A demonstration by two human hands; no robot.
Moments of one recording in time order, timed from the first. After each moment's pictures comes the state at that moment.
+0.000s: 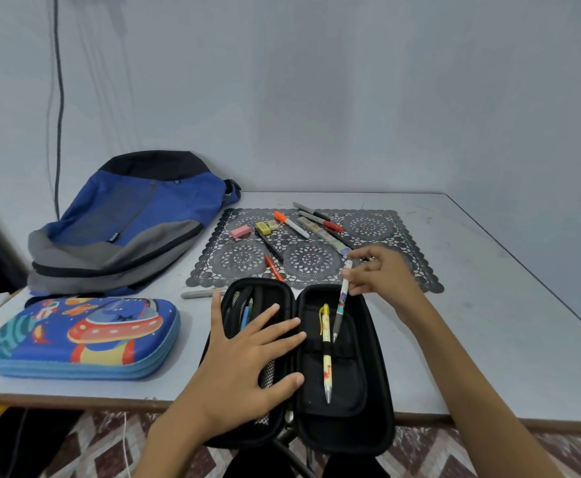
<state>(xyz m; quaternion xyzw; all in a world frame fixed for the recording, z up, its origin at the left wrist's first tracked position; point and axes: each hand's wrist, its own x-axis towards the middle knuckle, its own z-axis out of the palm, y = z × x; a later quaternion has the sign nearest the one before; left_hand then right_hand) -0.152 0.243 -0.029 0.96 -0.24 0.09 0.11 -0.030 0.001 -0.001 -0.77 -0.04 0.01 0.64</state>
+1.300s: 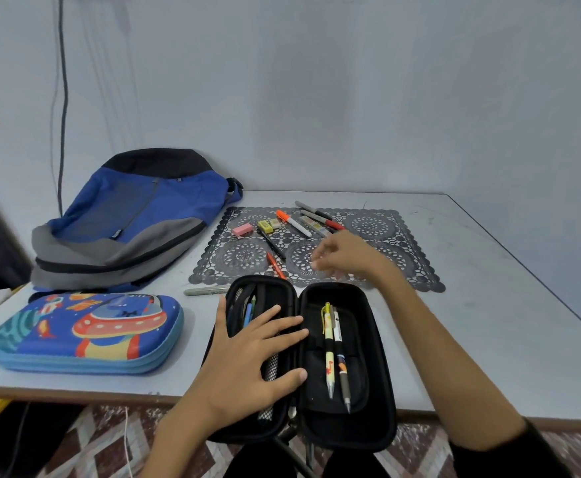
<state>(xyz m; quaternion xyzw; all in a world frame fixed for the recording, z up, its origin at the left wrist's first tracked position) -0.151 0.241 -0.028 0.96 -0.21 0.03 0.15 0.007 0.046 0.026 -0.91 -0.16 0.09 0.37</state>
